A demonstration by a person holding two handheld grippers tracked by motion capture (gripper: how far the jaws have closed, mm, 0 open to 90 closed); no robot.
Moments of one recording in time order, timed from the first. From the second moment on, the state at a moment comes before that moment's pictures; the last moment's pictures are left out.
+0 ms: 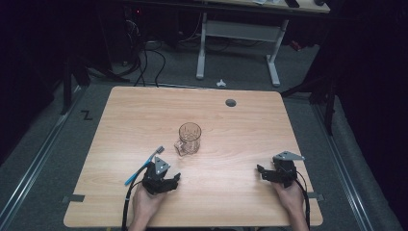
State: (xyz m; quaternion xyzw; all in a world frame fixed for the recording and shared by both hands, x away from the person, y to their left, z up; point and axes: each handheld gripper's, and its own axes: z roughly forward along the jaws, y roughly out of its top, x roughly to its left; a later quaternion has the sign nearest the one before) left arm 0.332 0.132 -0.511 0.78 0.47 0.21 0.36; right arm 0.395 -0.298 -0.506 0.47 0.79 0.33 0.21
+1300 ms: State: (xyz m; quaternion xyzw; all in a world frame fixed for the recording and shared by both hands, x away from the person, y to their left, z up) left arm 0.319 0.150 -0.496 0.77 0.48 0.20 0.36; right arm 0.395 -0.298 -0.506 0.47 0.79 0.33 0.21
